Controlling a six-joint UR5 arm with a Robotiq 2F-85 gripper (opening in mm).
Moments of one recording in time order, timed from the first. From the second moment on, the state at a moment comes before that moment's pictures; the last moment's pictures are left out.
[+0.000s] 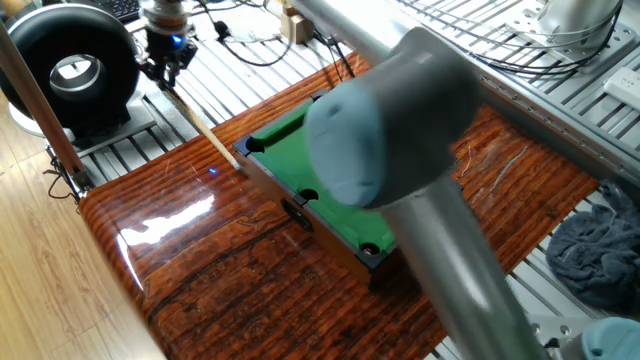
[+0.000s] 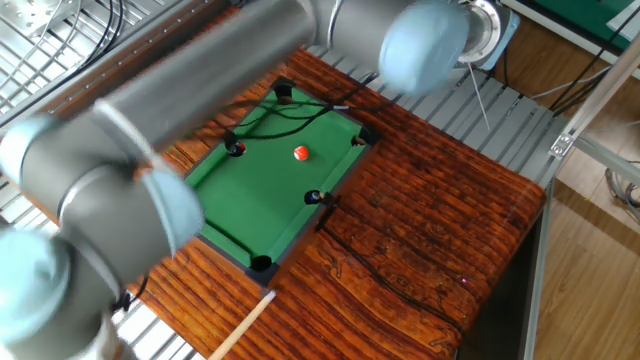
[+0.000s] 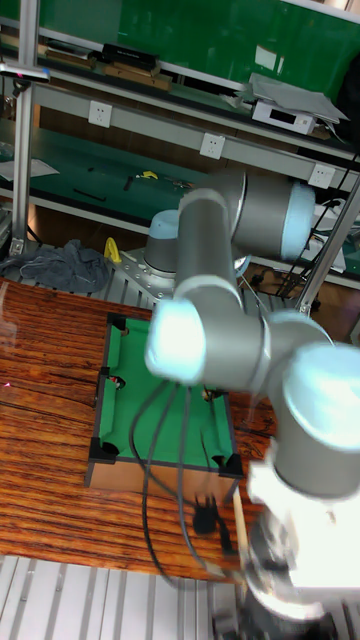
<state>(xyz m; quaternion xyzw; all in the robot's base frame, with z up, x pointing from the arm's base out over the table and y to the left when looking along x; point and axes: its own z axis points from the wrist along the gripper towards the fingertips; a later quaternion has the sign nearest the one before) 0.873 0.144 0.049 -0.02 0.99 0.09 0.10</state>
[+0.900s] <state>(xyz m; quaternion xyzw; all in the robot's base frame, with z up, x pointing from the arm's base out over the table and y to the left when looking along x) 0.837 0.156 0.059 -0.03 0.99 0.11 0.09</state>
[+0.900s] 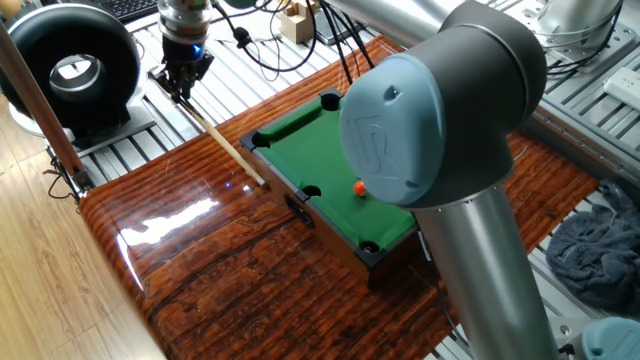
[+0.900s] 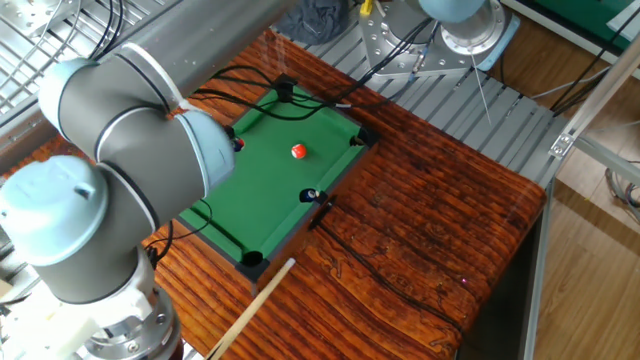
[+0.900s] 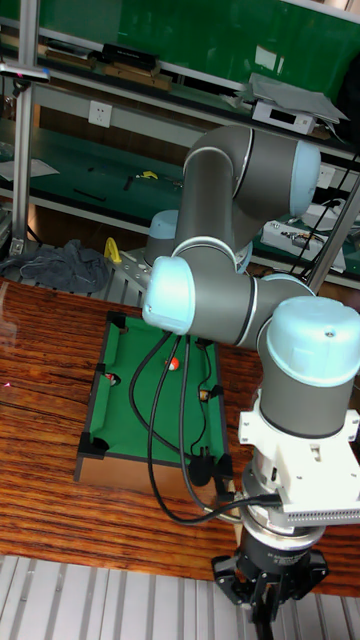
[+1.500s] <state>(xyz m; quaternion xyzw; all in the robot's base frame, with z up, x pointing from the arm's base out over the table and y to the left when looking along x) 0.824 0.157 0.067 0.01 0.99 0.12 0.06</state>
